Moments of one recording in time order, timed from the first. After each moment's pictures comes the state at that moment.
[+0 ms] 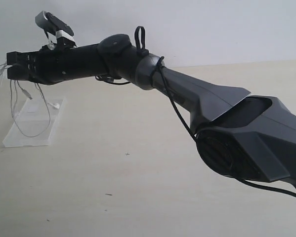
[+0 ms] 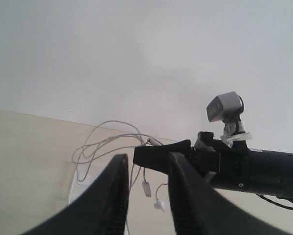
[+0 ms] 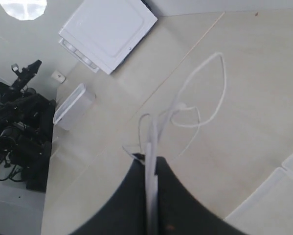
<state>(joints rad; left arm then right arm) 0.35 0.67 -0.48 1.75 -0.32 -2.05 0.69 2.71 -2.54 1.32 0.74 -0.67</state>
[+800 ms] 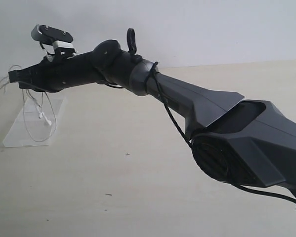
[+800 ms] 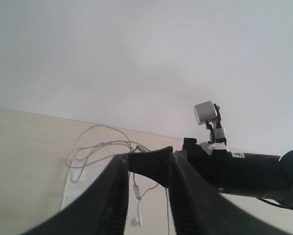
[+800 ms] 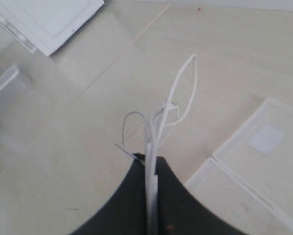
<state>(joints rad) 0.35 0.67 -0.48 1.75 -0.34 -2.05 0.72 2.72 -2.54 1.08 0.62 -0.61</state>
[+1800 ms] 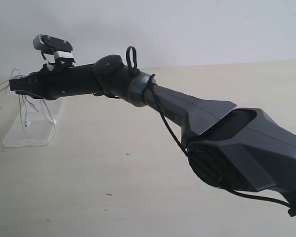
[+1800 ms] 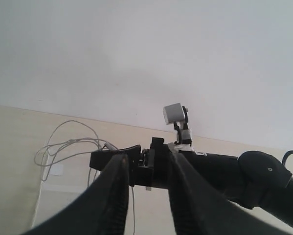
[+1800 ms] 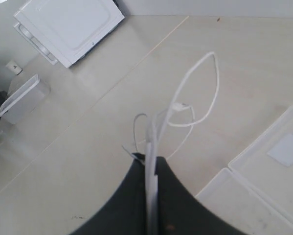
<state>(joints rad) 0.35 0.67 -0.48 1.75 -0.42 -2.07 0.72 2.78 -2.54 1.30 0.60 -0.82</state>
